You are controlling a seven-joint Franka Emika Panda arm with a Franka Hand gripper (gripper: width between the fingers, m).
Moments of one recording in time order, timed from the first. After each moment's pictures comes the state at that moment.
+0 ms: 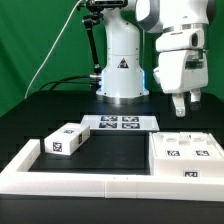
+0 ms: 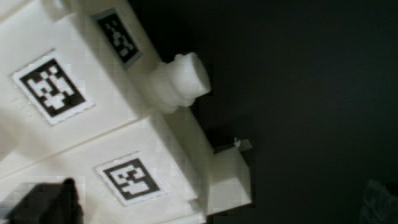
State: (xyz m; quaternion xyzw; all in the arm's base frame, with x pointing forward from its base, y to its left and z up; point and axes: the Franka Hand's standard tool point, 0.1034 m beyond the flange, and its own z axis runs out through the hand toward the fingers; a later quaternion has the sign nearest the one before) arm 0.498 0.116 0.088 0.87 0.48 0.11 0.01
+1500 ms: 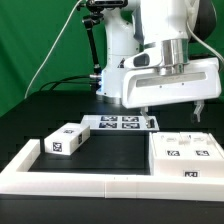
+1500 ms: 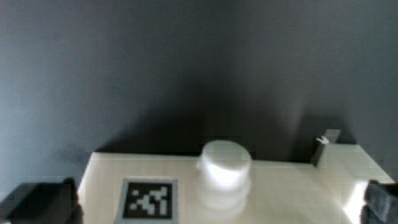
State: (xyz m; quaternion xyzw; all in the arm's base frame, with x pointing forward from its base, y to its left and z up) arm 0.494 0.086 0.049 0.99 0.05 0.10 -0.05
